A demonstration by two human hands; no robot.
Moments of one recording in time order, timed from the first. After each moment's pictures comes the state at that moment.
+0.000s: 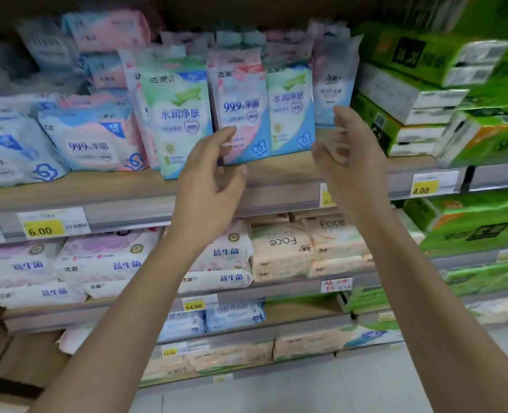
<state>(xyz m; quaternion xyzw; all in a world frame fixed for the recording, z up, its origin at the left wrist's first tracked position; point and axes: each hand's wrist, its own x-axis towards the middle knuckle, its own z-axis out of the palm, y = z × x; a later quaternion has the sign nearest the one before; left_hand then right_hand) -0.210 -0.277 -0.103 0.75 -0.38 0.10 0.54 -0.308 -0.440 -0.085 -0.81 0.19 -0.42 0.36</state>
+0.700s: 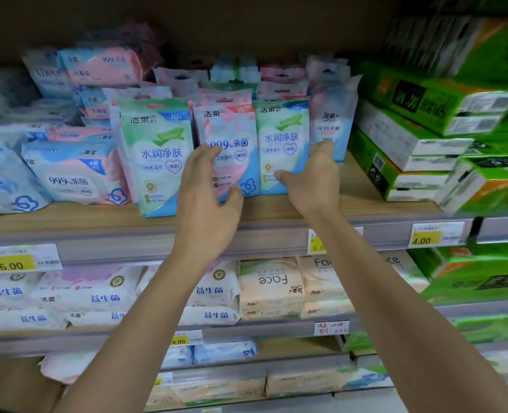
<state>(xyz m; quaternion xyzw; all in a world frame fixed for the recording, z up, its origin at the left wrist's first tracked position) -0.193 -0.329 -0.093 0.79 -0.29 0.16 0.52 -0.233 -0.476 -0.075 -0.81 0.32 -0.32 0.37</state>
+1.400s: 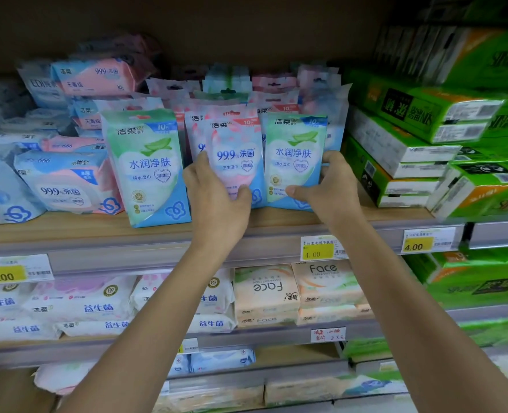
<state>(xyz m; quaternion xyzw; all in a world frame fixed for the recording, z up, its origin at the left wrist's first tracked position) -0.187 -0.365 -0.092 0.81 -0.21 0.12 0.53 -0.256 -0.510 -0.078 -0.79 0.27 -0.31 0.46</state>
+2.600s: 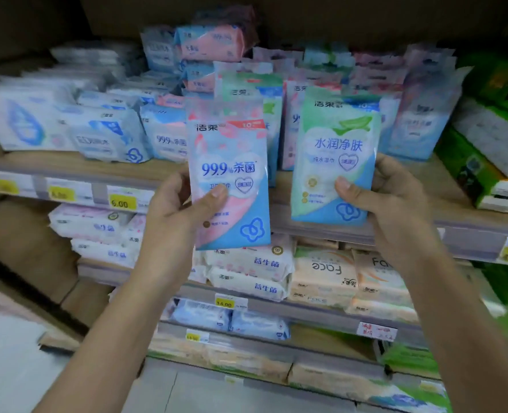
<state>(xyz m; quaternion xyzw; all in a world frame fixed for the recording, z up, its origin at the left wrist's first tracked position) -0.232 -0.200 -0.095 0.59 -0.14 -0.02 0.80 -0.288 -0.428 -0.081 -0.63 0.03 -0.22 0.75</state>
